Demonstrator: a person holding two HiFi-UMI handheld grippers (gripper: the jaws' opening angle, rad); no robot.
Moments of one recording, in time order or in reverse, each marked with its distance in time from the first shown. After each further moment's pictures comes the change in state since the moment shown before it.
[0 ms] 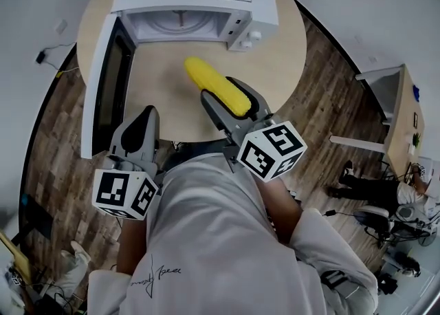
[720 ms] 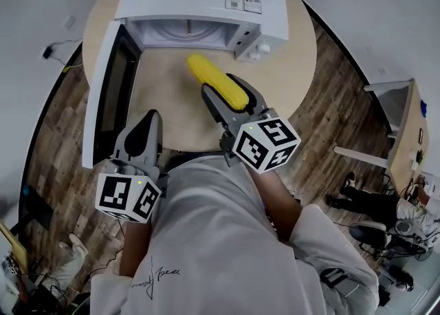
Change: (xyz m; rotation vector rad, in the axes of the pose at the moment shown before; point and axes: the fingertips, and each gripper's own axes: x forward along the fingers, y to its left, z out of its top) left arm 0.027 0.010 0.003 -0.050 -0.013 0.060; right arm 0.046 -0.040 0.000 0.043 0.022 0.006
